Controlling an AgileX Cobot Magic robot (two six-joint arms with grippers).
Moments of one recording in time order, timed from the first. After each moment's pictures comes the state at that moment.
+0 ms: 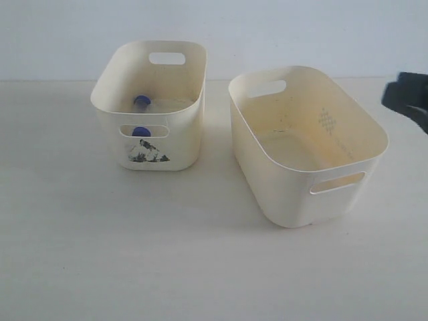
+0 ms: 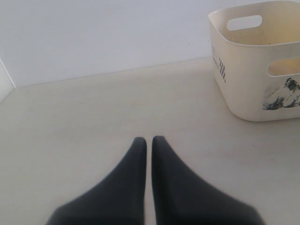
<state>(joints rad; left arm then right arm) -0.02 0.01 0.00 0.18 0.28 -0.02 0.25 0.79 -0.53 0.36 0.19 0.05</state>
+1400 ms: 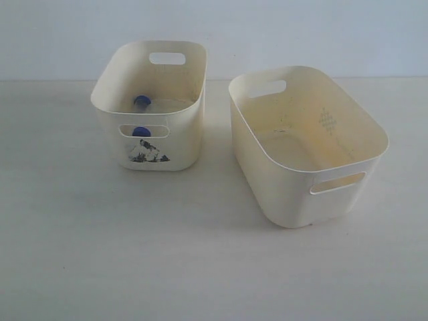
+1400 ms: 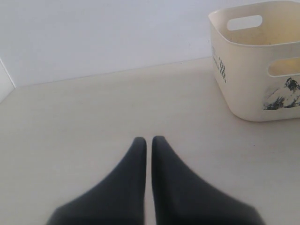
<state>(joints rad) -0.02 0.01 0.00 0.18 0.28 -0.02 -0.10 0.00 0.00 0.24 0.35 0.13</state>
